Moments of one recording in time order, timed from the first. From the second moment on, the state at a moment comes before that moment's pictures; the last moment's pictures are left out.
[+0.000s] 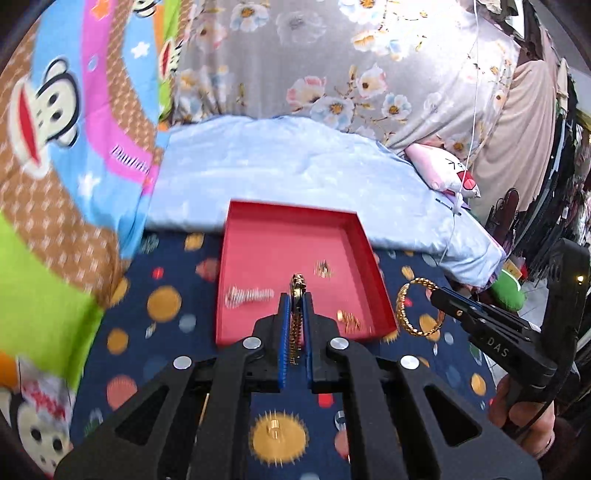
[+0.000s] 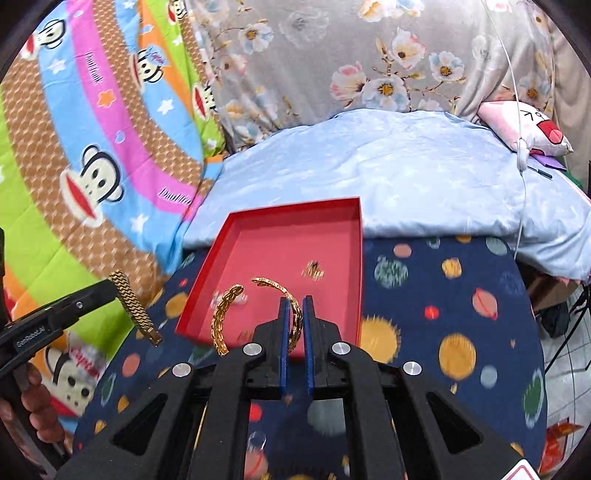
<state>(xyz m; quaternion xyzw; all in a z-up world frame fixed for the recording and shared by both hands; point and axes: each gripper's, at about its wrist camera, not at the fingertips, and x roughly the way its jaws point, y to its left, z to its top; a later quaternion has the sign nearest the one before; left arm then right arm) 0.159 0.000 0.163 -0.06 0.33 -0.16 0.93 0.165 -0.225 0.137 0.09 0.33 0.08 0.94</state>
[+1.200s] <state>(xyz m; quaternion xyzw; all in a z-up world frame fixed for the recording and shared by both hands) 0.354 -0.033 0.062 -0.03 0.41 -0.11 0.90 0.313 -0.182 0.024 0.04 0.44 0.08 0.89</state>
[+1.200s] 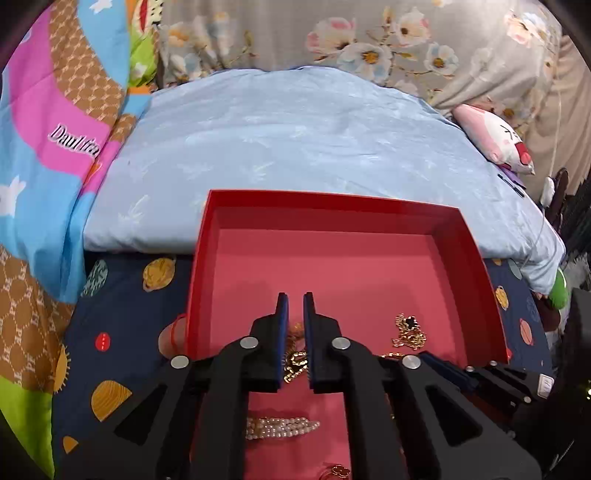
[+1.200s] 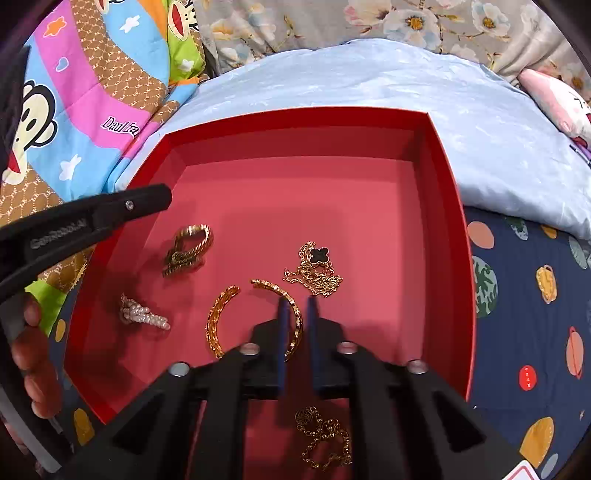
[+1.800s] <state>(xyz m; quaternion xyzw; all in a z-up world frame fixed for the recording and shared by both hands) 0.204 0.034 0.107 -0.08 0.38 -0.09 0.92 0.128 -0.211 0.112 0.08 0.34 0.12 0.93</state>
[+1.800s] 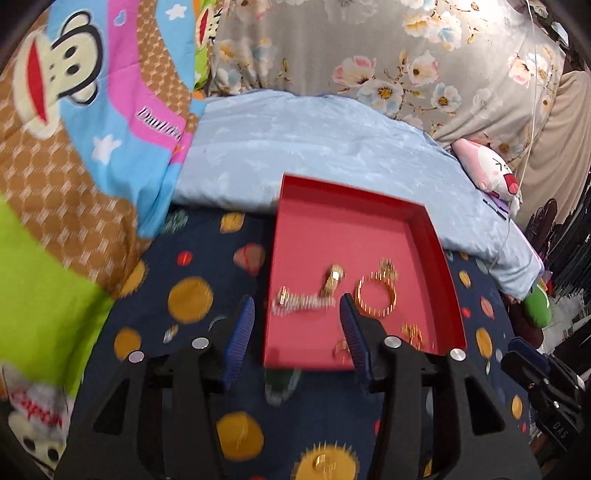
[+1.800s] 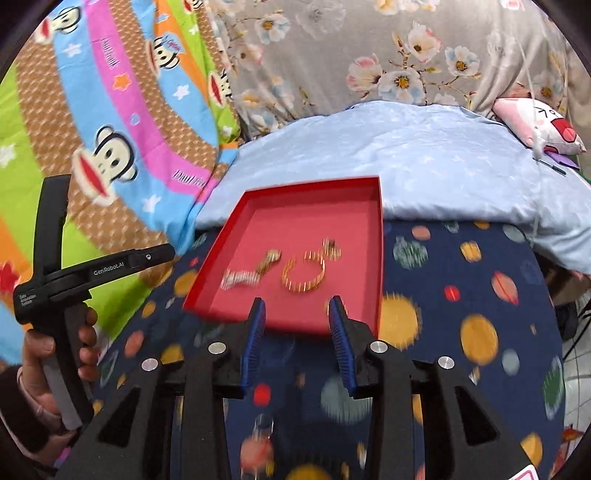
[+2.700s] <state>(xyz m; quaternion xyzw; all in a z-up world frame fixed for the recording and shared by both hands) 0.083 0.015 0.019 -0.08 0.47 -0.09 0.87 0.009 -0.227 0.025 0.11 0.44 0.06 0.89</state>
